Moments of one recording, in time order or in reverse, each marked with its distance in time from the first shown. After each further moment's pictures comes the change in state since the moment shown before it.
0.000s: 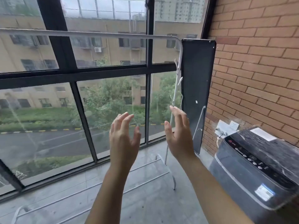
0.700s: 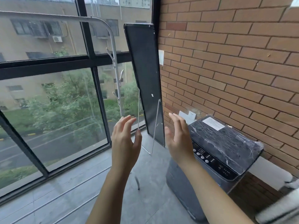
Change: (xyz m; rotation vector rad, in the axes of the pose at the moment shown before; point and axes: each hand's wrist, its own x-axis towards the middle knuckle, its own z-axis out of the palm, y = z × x) left_hand 0.002 0.158 0.276 -0.164 -0.162 0.052; right_hand 0.024 0.272 -0.159 -0.179 -0.012 0.212
